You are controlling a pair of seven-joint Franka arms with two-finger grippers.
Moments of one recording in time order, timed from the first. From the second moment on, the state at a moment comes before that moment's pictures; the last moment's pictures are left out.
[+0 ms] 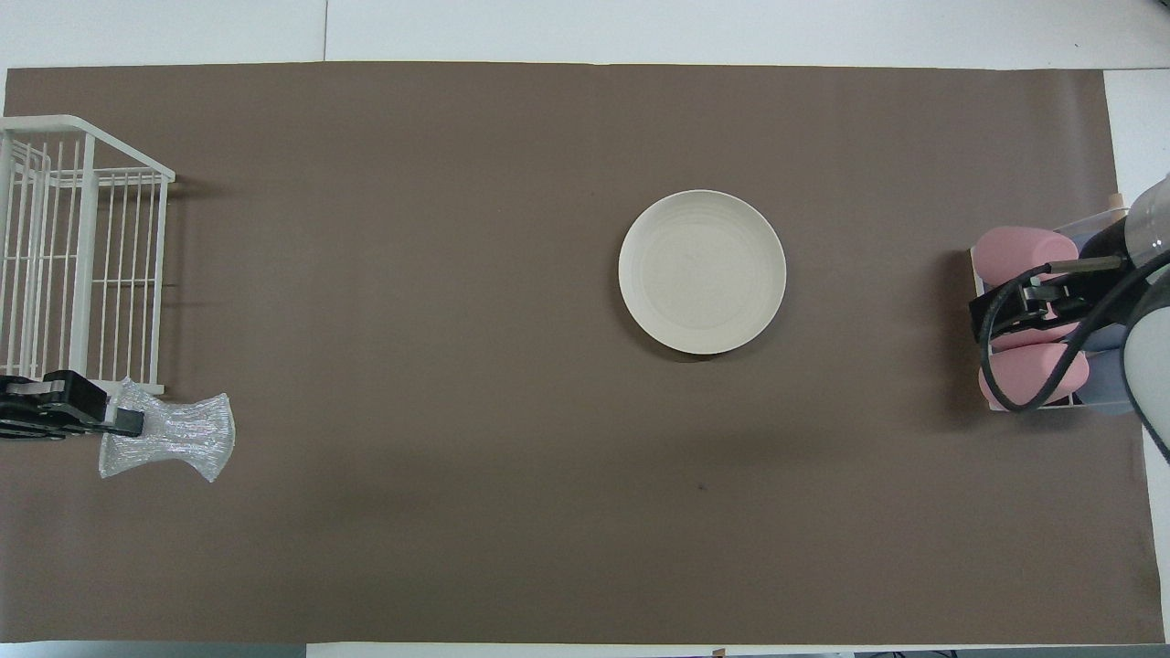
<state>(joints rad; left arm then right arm) 0.04 -0.18 0.12 -1.91 -0.33 1.44 0.05 0.03 0.00 0.02 -1.58 -0.04 1.42 0.01</state>
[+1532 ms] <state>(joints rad) -0.20 0.21 0.10 -1.72 0.95 1.69 -0.15 -0.05 -0.02 0.00 -1.63 0.00 1.54 -0.02</state>
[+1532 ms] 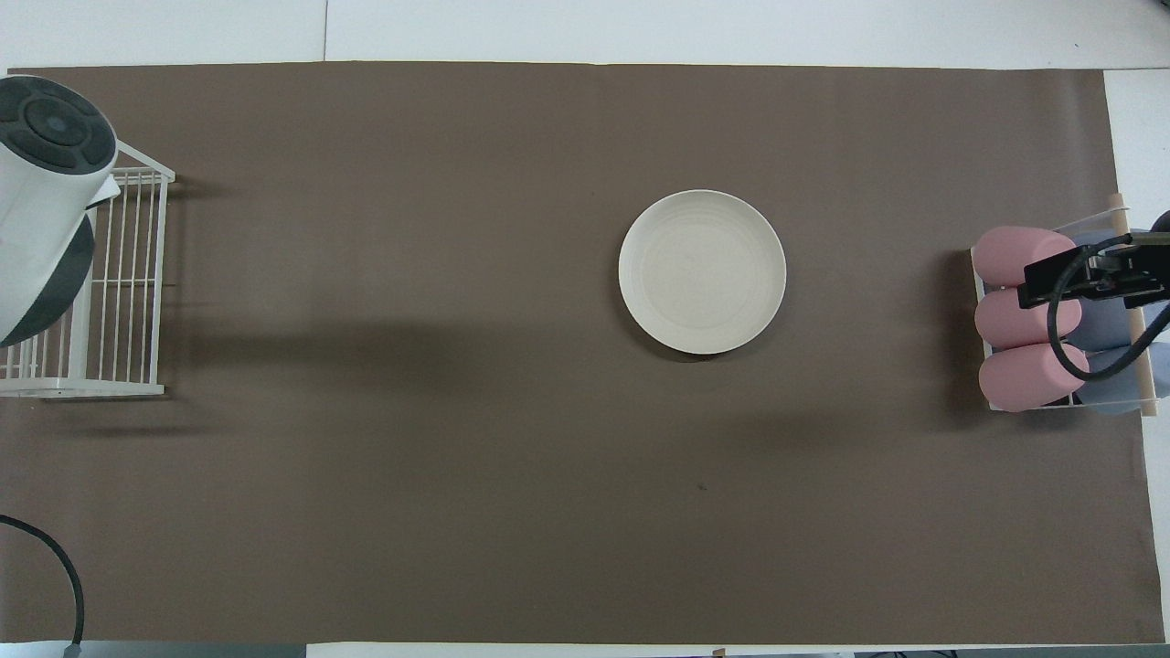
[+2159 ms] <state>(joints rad) -0.32 0.22 0.10 -1.89 1.02 1.66 -0.57 -0.05 -0.02 0.00 -1.63 0.00 1.55 -0.02</state>
